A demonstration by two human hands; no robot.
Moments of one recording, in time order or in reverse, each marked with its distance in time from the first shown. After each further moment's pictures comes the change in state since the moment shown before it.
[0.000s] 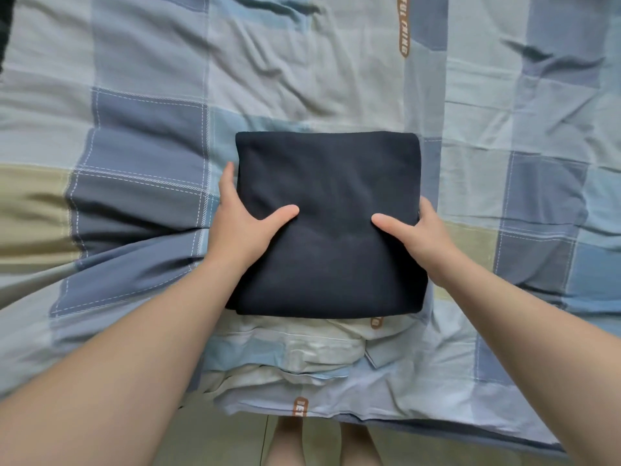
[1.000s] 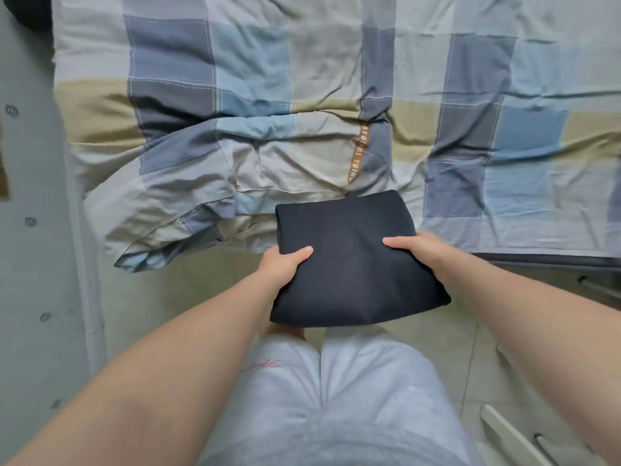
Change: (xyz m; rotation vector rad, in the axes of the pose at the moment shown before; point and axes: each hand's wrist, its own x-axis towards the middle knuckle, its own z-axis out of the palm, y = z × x) left_hand -0.285 -0.060 -0.020 -0.078 -0.439 -0.688; right_hand -0.273 0.093 -0.057 0.029 -0.178 0.641
